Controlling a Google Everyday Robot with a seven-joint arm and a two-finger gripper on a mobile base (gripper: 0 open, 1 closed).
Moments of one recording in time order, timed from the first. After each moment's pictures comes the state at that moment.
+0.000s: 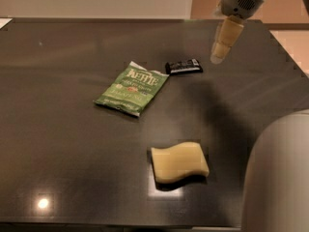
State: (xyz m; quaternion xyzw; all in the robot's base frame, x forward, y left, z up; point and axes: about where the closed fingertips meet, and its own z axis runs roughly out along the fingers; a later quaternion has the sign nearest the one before) arm 0.649 -0.172 0.963 -0.64 0.75 0.03 0.19
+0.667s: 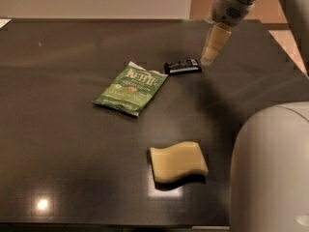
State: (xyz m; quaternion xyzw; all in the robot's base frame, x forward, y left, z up) arm 0.685 -0.155 0.933 -0.63 0.75 0.04 0.20
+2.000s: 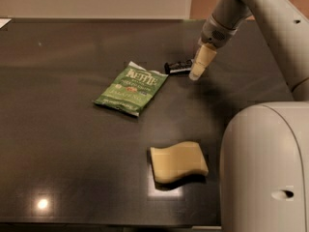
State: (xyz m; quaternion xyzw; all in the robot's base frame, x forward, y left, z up) arm 0.705 -0.145 0.860 -0.59 0.78 0.09 0.17
